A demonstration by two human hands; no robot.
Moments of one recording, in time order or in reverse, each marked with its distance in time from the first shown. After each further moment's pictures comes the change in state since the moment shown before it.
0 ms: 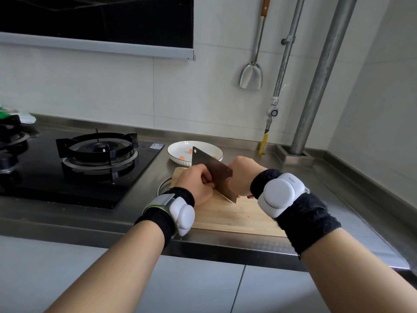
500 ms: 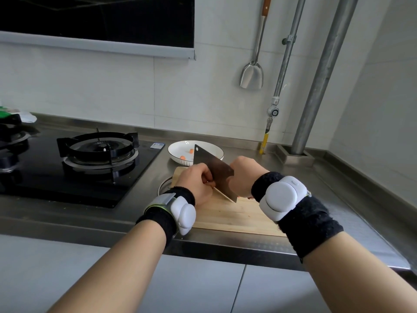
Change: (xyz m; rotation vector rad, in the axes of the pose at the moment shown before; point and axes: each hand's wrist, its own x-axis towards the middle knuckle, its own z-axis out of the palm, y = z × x) left_hand 0.001 -0.004 0.001 0.020 0.016 0.007; right_hand 0.008 0.006 0.010 0.054 0.078 -0.001
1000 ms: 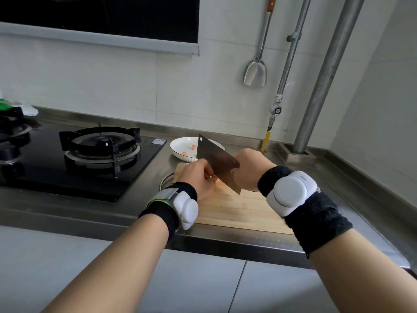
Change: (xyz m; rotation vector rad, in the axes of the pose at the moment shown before) left_hand 0.002 0.000 0.003 0.017 0.020 0.006; right_hand 0.000 0.002 -0.008 -0.044 0.058 -0.042
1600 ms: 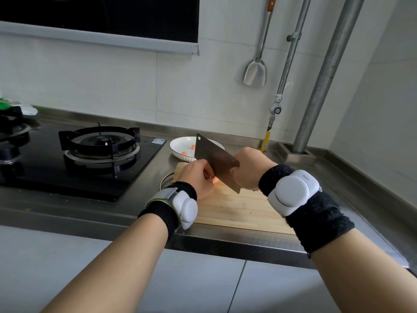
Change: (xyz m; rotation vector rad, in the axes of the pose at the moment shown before) left_hand -0.002 0.002 -0.003 -0.018 -0.027 -0.017; right_hand -0.001 -0.001 -0.002 -0.021 -0.001 -0.021
